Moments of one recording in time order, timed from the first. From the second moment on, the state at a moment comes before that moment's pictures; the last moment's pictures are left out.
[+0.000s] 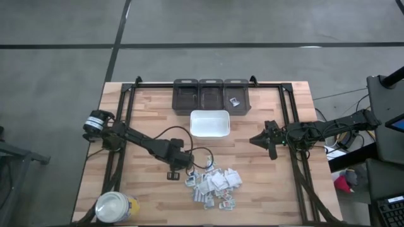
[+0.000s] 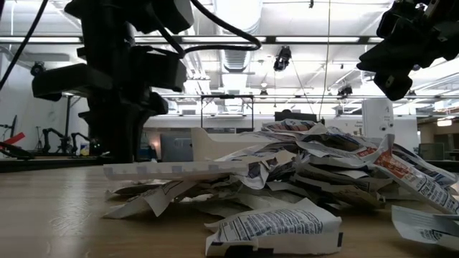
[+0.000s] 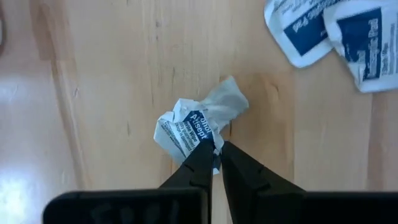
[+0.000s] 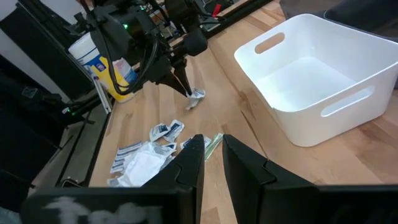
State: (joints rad) left arm -0.29 1.72 1.08 -0.70 -0.10 -0.21; right arm 0.21 0.49 0.25 -0.05 0.18 0.62
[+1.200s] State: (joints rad) left arm -0.11 1.66 1.52 -0.26 0.16 -0.08; right arm 0.21 0.49 0.26 0.23 0.08 0.44
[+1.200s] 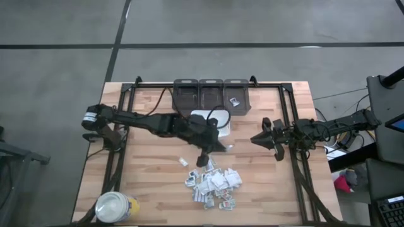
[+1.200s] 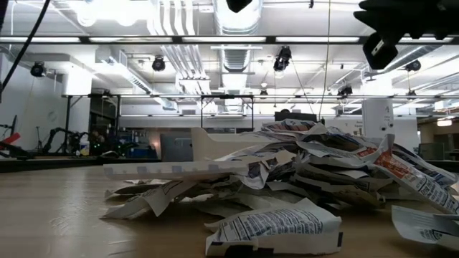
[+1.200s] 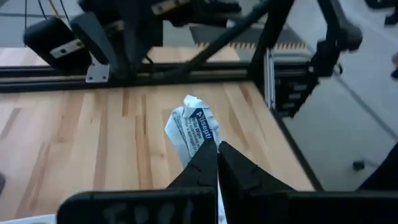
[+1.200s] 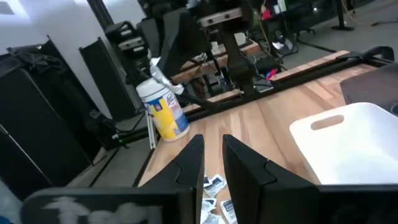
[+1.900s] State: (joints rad) left arm 0.00 1.66 1.52 -0.14 0.35 -0.26; right arm 0.21 0.82 0.65 -0.02 0.13 0.14
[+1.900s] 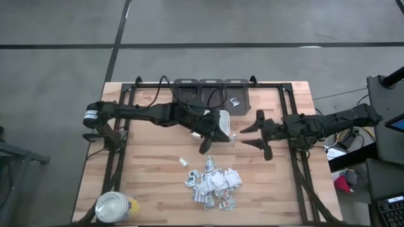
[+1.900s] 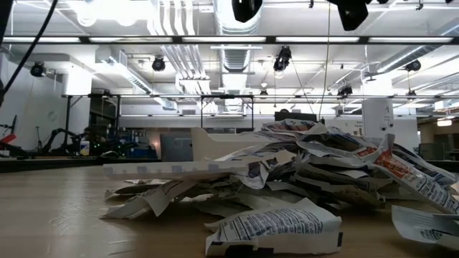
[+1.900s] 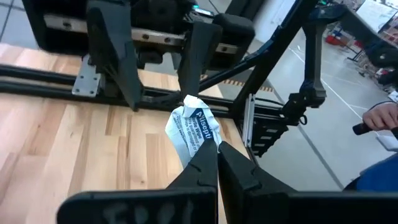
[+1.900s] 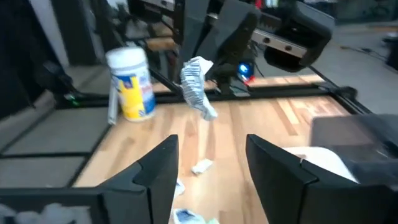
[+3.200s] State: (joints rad) left arm 0.02 1.68 1.47 -0.07 0.39 -0.28; right arm 0.21 1.02 0.84 -0.10 0.12 0.22
